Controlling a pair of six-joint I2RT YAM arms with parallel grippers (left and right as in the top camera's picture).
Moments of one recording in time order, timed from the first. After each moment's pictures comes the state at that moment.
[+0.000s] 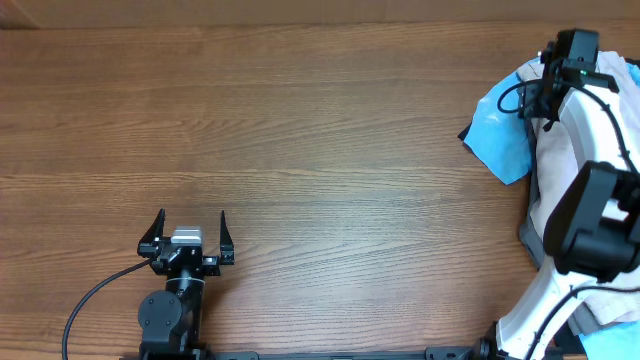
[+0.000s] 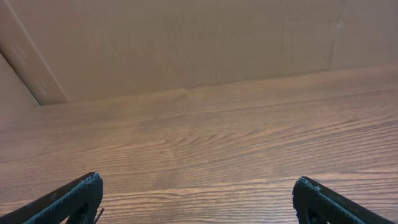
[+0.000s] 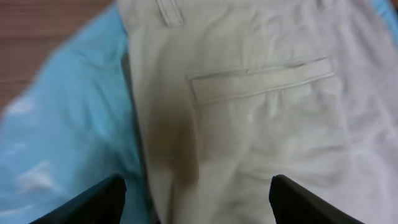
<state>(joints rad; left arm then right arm) -0.05 0.02 0.01 -0.07 -0.07 0.11 -0.26 2.10 1.67 -0.65 0.26 -0.18</state>
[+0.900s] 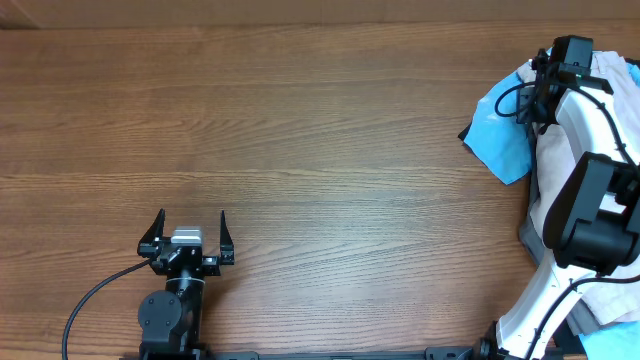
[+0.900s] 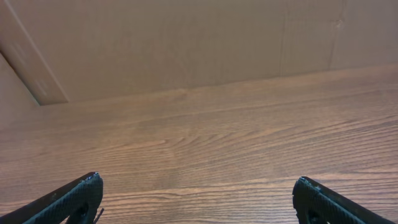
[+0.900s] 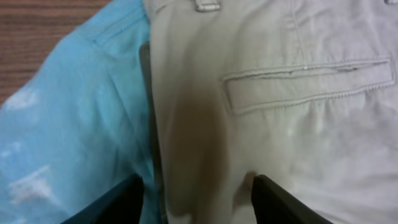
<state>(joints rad) -0.05 0.02 0.01 -0.07 -0.07 0.11 -0.27 2.15 1.67 -0.63 0.20 -0.22</state>
